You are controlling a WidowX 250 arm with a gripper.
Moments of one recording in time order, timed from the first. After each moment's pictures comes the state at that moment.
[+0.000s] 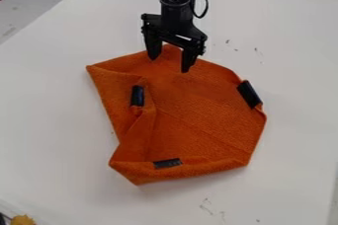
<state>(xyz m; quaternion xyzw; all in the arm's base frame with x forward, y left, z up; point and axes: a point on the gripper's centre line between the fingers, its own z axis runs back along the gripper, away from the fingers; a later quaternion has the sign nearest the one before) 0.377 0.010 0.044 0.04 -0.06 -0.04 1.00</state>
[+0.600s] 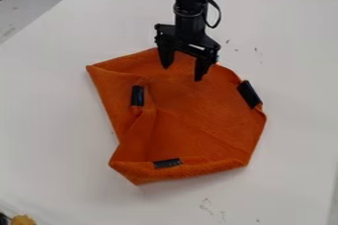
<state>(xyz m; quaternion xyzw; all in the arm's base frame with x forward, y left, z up) 0.385 -0.016 0.028 0.03 -0.06 -0.04 1.00</state>
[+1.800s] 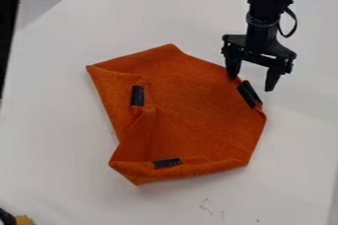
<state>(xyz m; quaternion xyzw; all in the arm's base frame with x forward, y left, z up) 0.407 -0.115 0.024 -0.02 -0.07 -0.06 1.00</state>
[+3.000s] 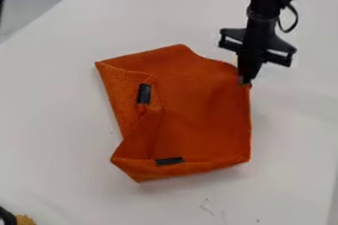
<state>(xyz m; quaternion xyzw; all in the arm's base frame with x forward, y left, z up) 0.403 -0.108 0.046 0.01 -0.10 -0.02 0.99</state>
